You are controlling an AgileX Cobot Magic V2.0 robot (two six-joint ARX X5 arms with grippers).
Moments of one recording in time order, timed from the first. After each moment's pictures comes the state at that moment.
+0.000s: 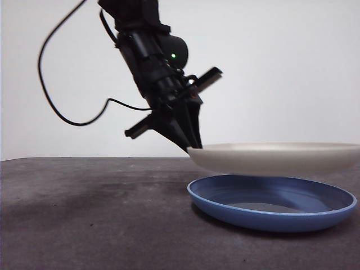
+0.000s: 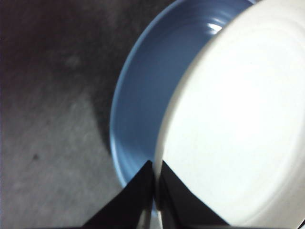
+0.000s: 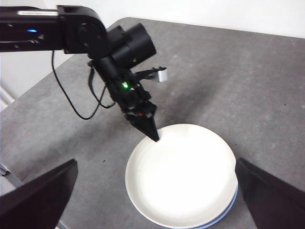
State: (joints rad) left arm -0.61 2.15 1.85 -1.04 0.49 -0.20; right arm 0.10 0.66 1.21 -1.04 -0.54 0.00
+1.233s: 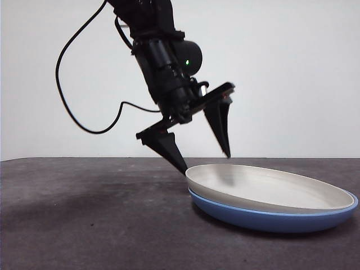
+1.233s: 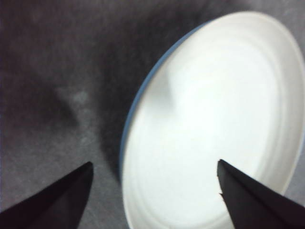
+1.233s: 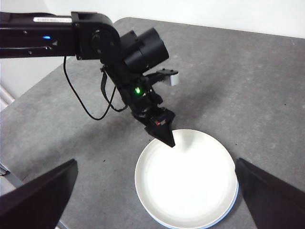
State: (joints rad) left arm -0.64 2.21 1.93 -1.02 0.40 -0.20; right arm 0.10 0.66 1.21 -1.04 -0.54 0.00
